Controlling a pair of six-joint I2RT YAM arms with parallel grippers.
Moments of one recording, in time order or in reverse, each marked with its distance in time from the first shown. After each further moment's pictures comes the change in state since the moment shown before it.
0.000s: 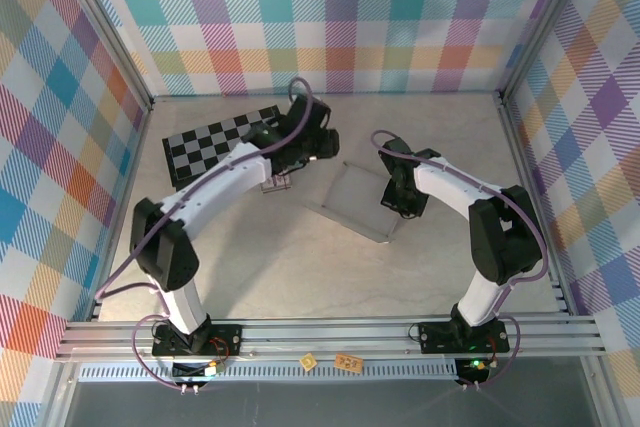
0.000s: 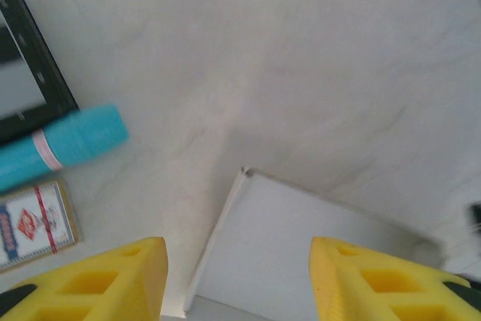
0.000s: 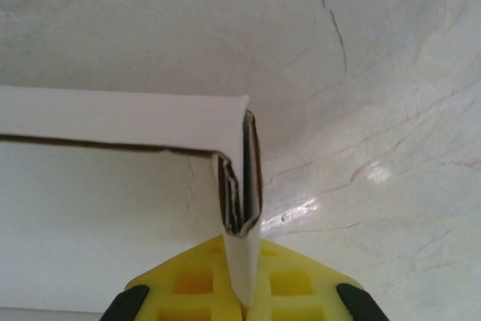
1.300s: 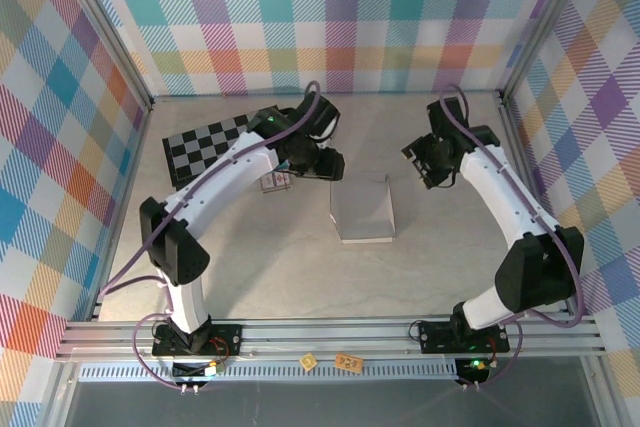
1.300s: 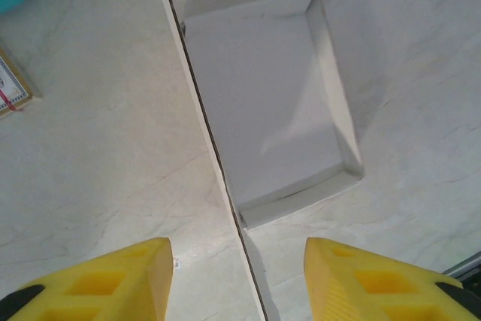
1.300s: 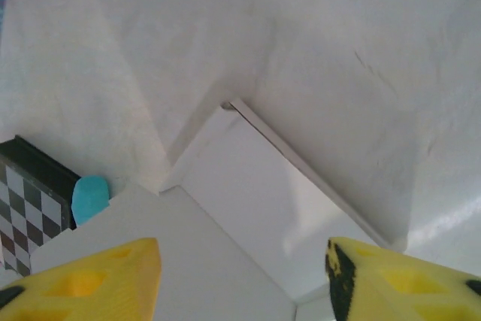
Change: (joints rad) left arm -0.064 0.107 0.233 -0.497 0.243 0.088; right arm -0.208 -0.208 0.210 -0.054 -0.218 0.168
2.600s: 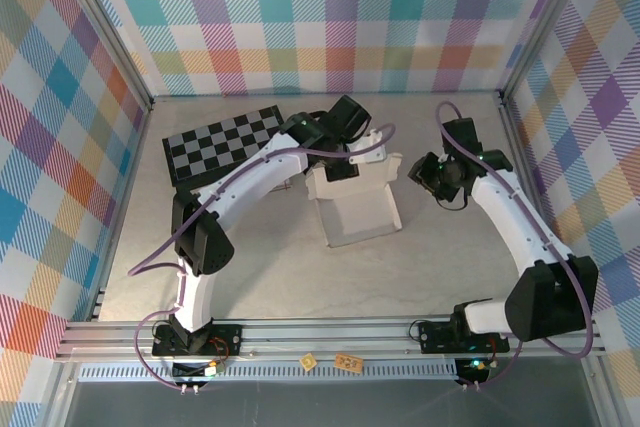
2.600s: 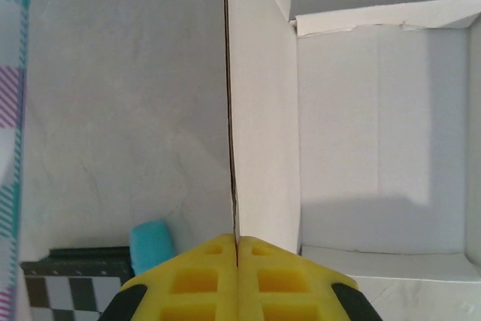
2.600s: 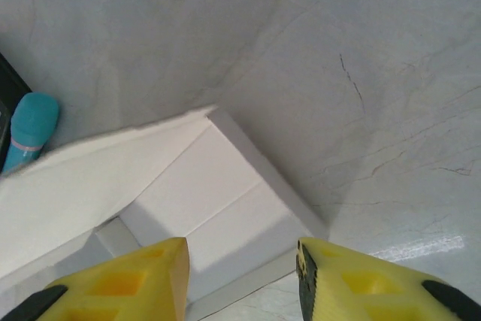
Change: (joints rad) left arm -0.071 0.140 0.121 0.121 -0.157 1.207; right arm -0.026 -0.181 -0.246 0.091 -0.064 -0.306
